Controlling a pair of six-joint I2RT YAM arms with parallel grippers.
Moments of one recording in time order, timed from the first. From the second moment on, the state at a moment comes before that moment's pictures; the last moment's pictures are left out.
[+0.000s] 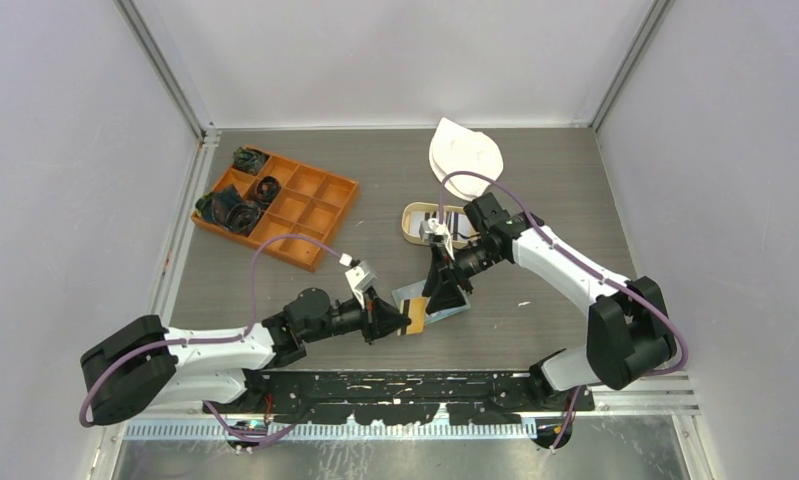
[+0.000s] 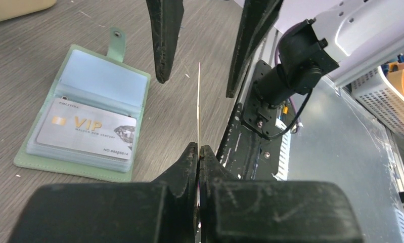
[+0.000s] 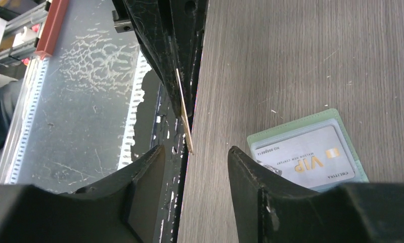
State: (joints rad) left arm -1.04 1.13 0.26 0.76 0.20 -0.49; right arm 0.46 1.42 0.97 -0.80 -1.16 -0.73
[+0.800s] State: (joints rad) left arm -1.00 1.18 0.20 0.96 0.29 -0.52; right arm 0.50 1.41 0.99 -0.81 -1.17 -0.68
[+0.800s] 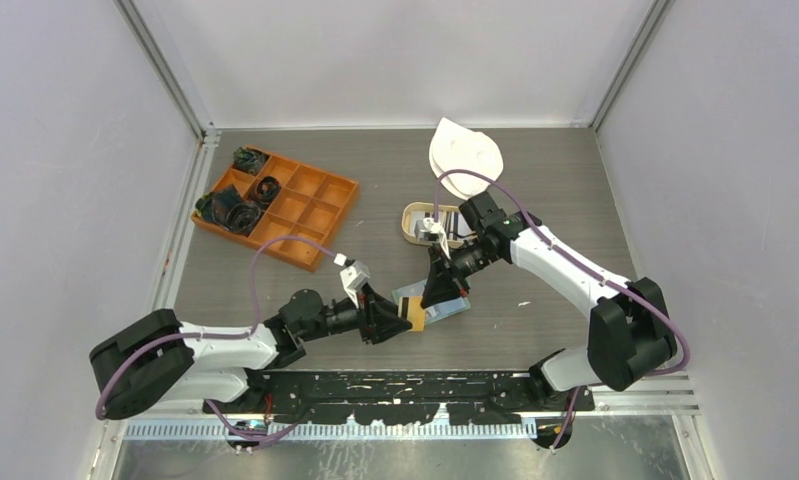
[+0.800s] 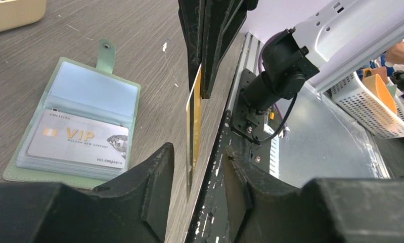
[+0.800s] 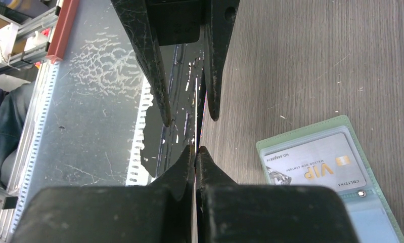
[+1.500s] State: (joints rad) left arm -0.85 1.33 0.26 1.10 0.57 -0.66; right arm 0.53 1.42 1.00 -0.84 -1.10 -0.73
